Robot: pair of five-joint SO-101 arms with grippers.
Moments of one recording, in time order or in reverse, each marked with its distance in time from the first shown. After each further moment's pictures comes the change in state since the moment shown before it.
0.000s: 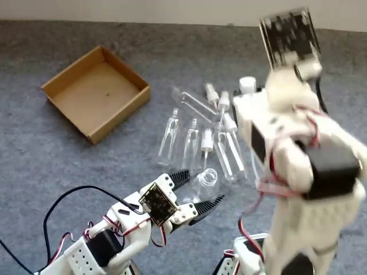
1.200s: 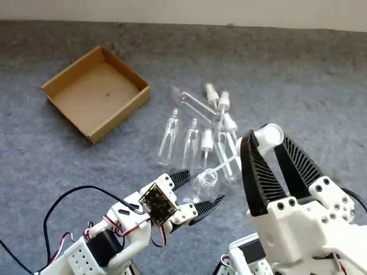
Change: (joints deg) left arm 0.0 0.0 0.0 0.1 0.0; right arm -12.1 -48.6 40.6 -33.5 -21.3
